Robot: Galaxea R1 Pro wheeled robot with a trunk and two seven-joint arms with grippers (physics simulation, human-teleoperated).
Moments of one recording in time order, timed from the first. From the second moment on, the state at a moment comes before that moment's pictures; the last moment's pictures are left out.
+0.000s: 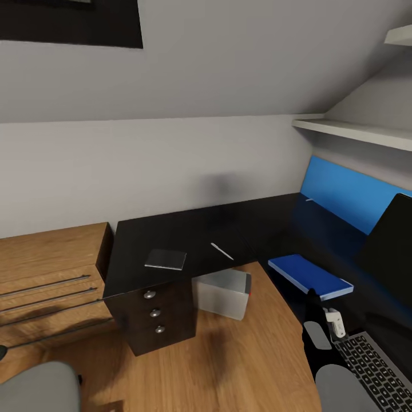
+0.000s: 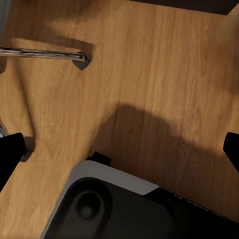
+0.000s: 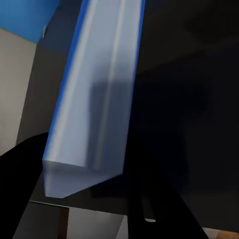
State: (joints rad) left arm -0.15 -0.05 -0.02 -0.03 0.44 -0.60 0.00; right arm -0.64 0.05 -0.61 -0.59 -0.85 -0.30 0.08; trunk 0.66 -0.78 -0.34
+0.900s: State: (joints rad) left arm -0.15 -0.06 -0.02 -0.03 0.44 -0.60 0.00; right arm -0.64 0.05 -0.61 -0.59 -0.85 -0.30 0.08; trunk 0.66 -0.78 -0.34
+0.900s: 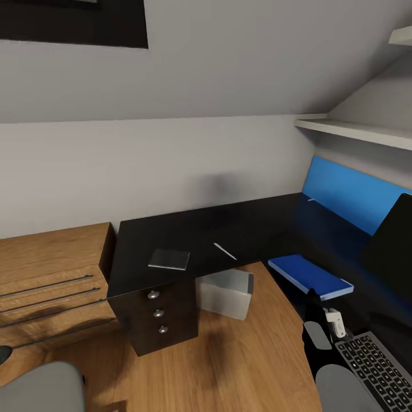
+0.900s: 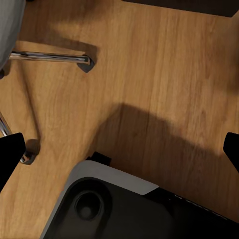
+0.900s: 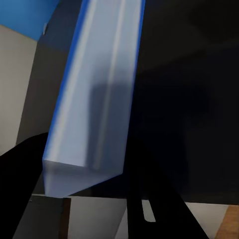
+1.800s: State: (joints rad) left arm -0.15 -0.06 -0.02 -0.03 0.44 -0.60 0.00; right arm -0.64 0.05 -0.61 -0.50 -0.87 -0.28 0.07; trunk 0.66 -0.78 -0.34
